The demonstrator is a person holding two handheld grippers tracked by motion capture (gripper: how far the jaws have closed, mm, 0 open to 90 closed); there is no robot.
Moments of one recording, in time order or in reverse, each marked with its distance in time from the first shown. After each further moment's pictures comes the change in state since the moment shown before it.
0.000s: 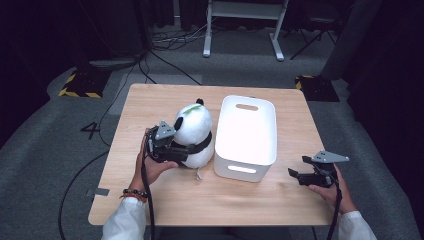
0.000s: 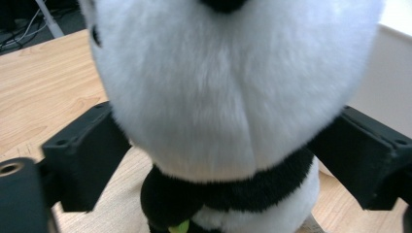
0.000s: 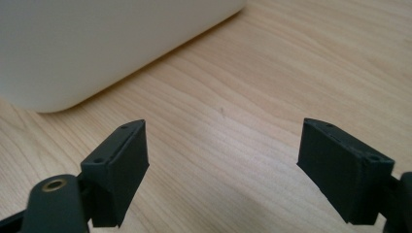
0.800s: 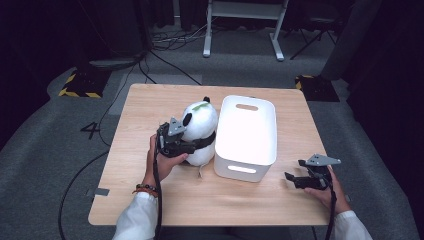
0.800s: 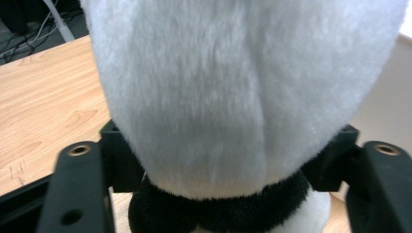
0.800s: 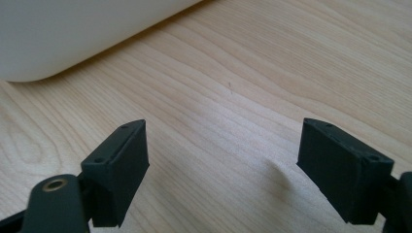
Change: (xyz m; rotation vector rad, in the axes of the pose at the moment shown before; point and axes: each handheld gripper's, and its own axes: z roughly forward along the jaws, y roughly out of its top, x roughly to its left) left arm -0.010 0.009 0.018 -0.007 0.032 0.021; right arm 0.003 -0.013 0.017 0.044 -0.002 -0.020
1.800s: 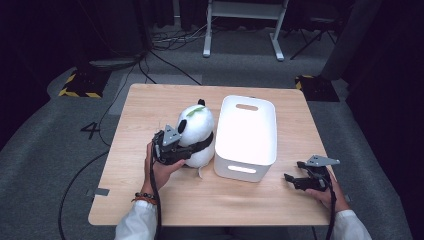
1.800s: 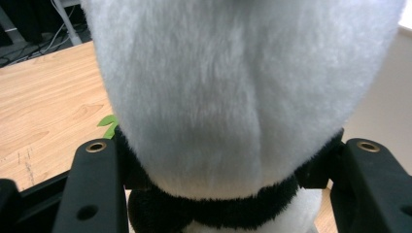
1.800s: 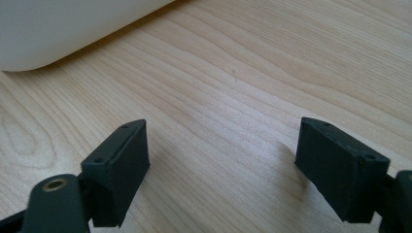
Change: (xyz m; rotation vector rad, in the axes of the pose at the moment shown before) left arm -0.007 -0.017 -0.011 -0.060 0.025 -0.023; right arm -0.003 -0.006 0.005 0.006 0.030 0.017
